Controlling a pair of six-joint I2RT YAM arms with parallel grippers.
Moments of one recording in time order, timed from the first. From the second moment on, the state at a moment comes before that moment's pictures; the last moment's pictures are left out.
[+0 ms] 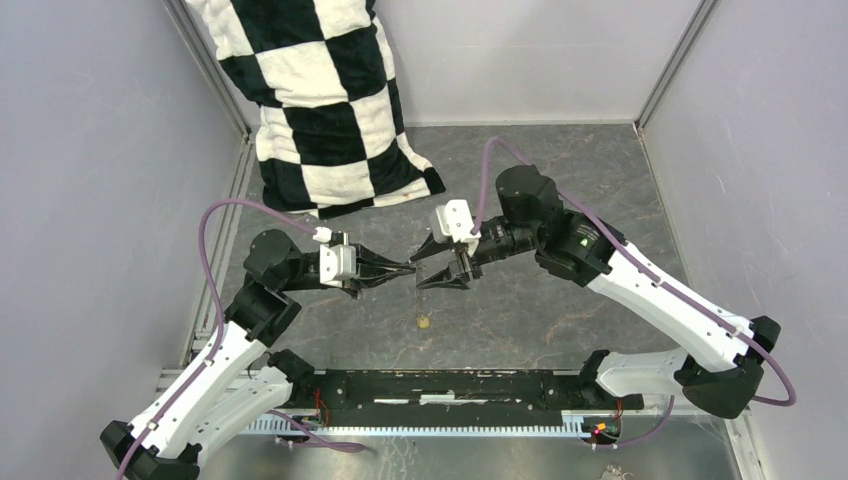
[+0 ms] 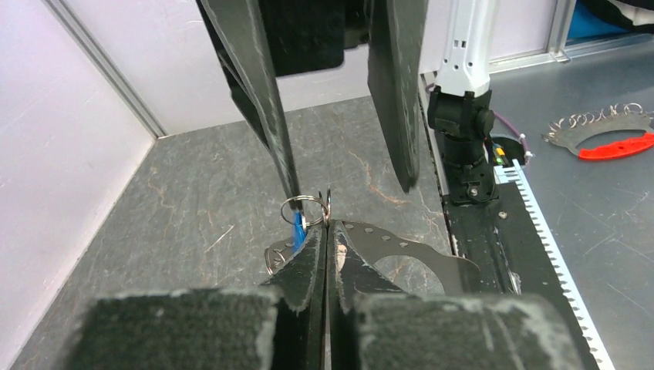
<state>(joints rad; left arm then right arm) -0.58 0.70 0.72 0.09 0.95 0.19 0.90 1.22 1.38 -0.48 -0.82 -0.44</state>
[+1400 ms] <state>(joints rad) -0.58 0.71 0.72 0.10 0.92 0.18 0.92 1.24 1.39 -0.50 -0.67 -0.47</state>
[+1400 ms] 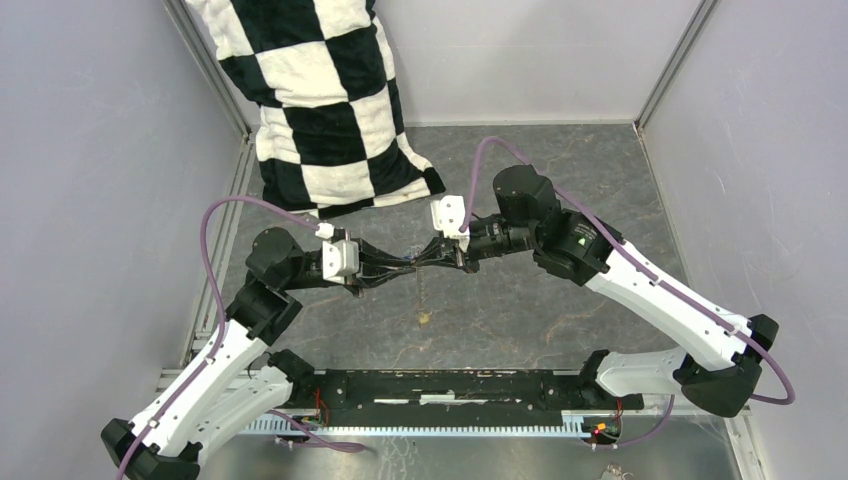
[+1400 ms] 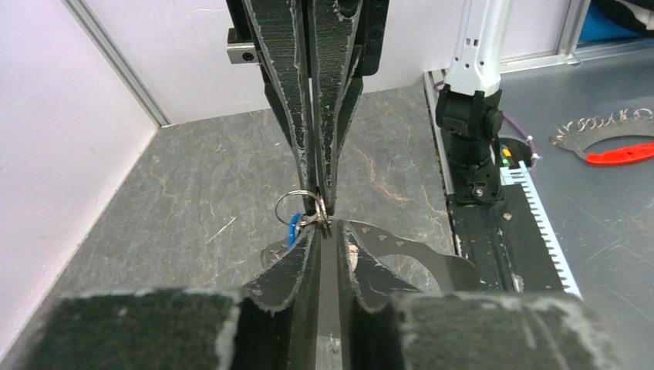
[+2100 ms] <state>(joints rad) -0.58 0.64 0.87 -0.40 0.93 0.65 0.93 1.31 1.43 -0.71 -0.74 -0.47</state>
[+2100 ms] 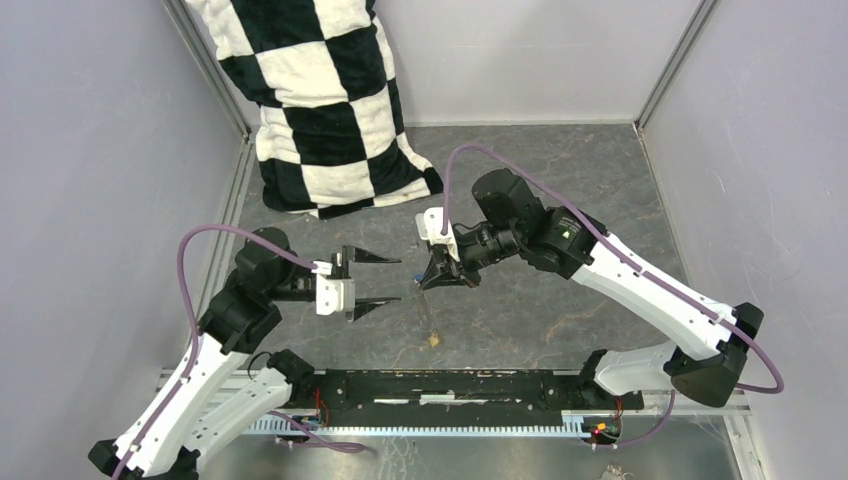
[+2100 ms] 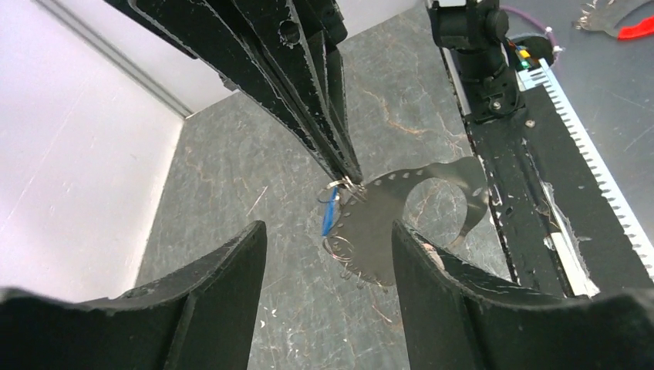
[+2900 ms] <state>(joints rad) -0.58 0.78 0.94 -0.57 1.18 0.93 0.97 1.37 1.46 -0.73 -0.77 -0.45</state>
